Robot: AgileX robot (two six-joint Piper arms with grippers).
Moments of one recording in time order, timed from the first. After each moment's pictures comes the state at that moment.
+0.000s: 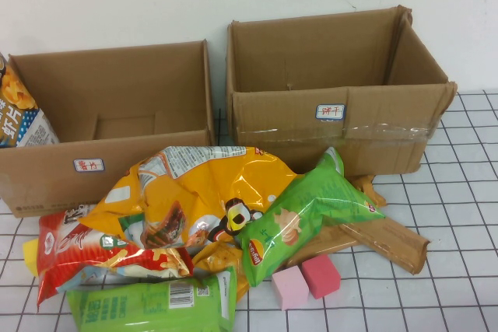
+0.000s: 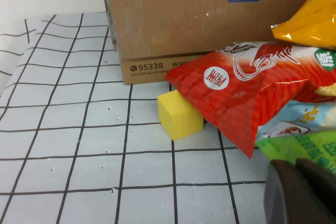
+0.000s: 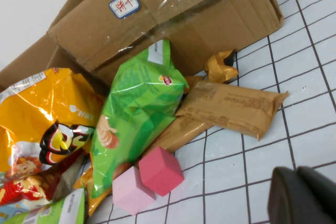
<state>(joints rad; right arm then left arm) -0.03 -0.01 0.03 0.84 0.48 -0.21 -0.05 -0.01 0.02 -0.06 0.35 0.05</state>
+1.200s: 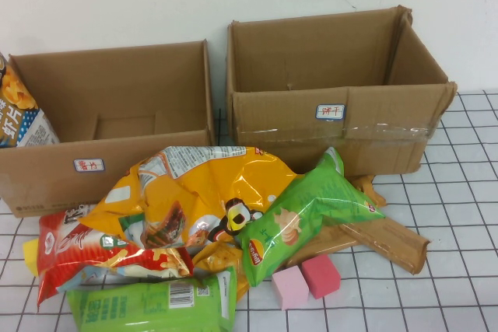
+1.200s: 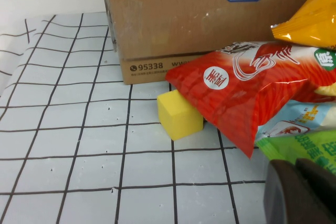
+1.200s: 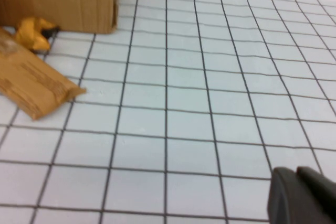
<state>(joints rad) -0.03 -0.01 0.03 -0.05 0.40 -0.08 -0.05 -0.01 0.02 -0.06 0.35 0.05</state>
